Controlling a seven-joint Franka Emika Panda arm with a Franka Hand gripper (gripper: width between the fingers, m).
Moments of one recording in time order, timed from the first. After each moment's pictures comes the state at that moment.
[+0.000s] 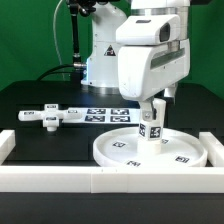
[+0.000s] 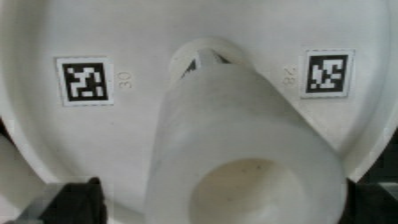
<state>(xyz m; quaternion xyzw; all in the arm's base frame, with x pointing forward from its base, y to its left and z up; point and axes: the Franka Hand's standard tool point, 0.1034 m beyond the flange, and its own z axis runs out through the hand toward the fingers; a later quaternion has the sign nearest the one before) 0.564 0.049 0.077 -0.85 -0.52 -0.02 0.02</state>
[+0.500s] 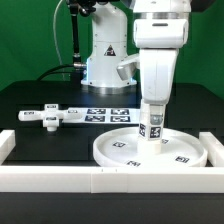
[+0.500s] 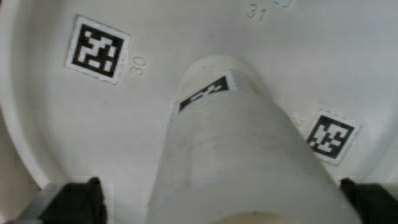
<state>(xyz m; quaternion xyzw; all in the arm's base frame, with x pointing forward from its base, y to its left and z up) 0.557 0.048 0.070 -0.77 -0.64 -0.01 0.00</state>
